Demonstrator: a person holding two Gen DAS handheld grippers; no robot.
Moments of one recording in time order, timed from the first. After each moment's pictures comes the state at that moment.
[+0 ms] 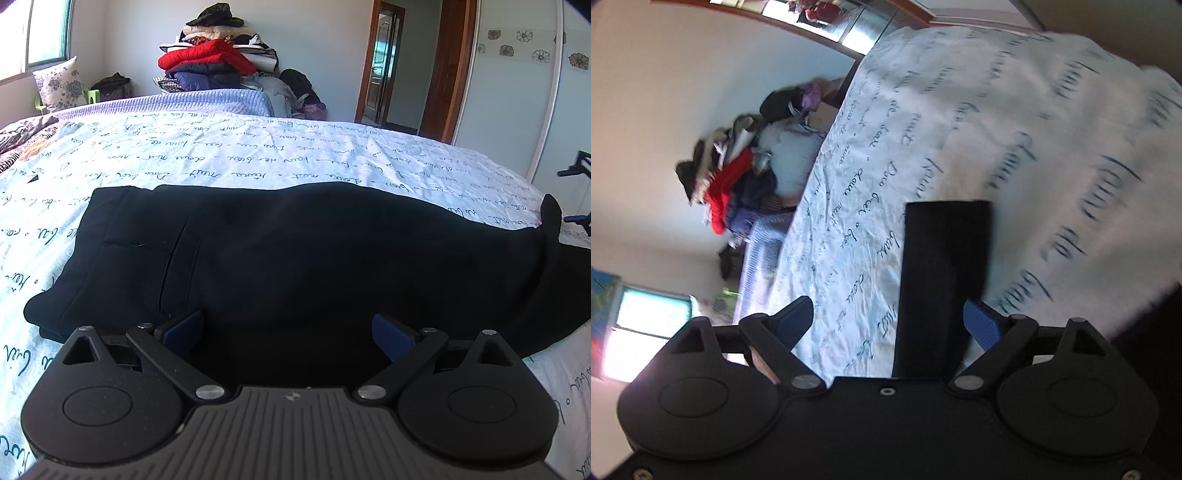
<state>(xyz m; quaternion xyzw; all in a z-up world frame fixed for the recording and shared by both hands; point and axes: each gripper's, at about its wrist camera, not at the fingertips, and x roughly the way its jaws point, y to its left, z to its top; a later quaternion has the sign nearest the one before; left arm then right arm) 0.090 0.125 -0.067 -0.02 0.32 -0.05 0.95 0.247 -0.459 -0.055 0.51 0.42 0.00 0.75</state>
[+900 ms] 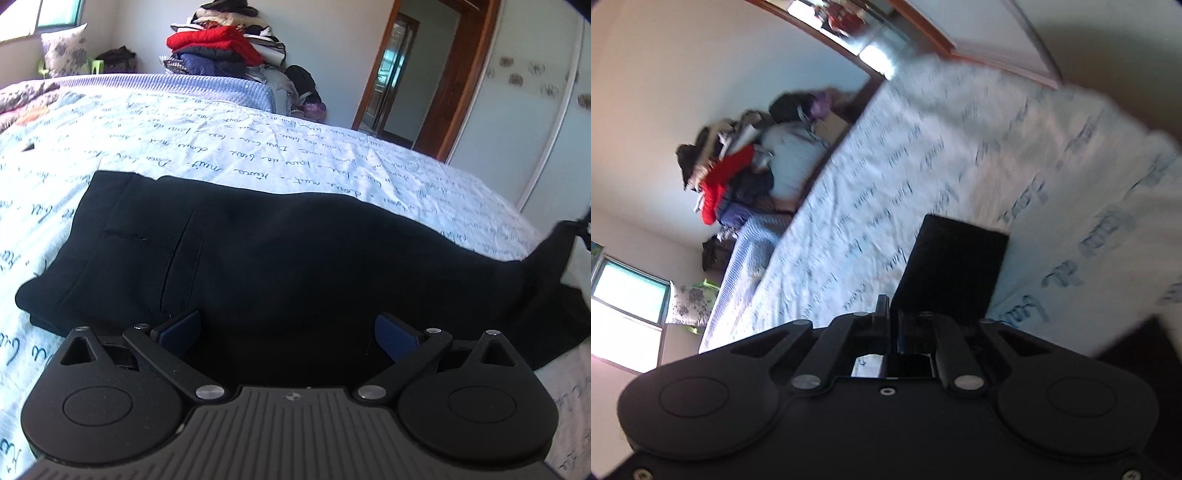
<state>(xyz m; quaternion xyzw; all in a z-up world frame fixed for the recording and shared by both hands) 0.097 0.146 -0.060 -0.09 0.33 -0.07 0.94 0.196 -0.470 -0.006 0.48 0.36 0.01 0.81</state>
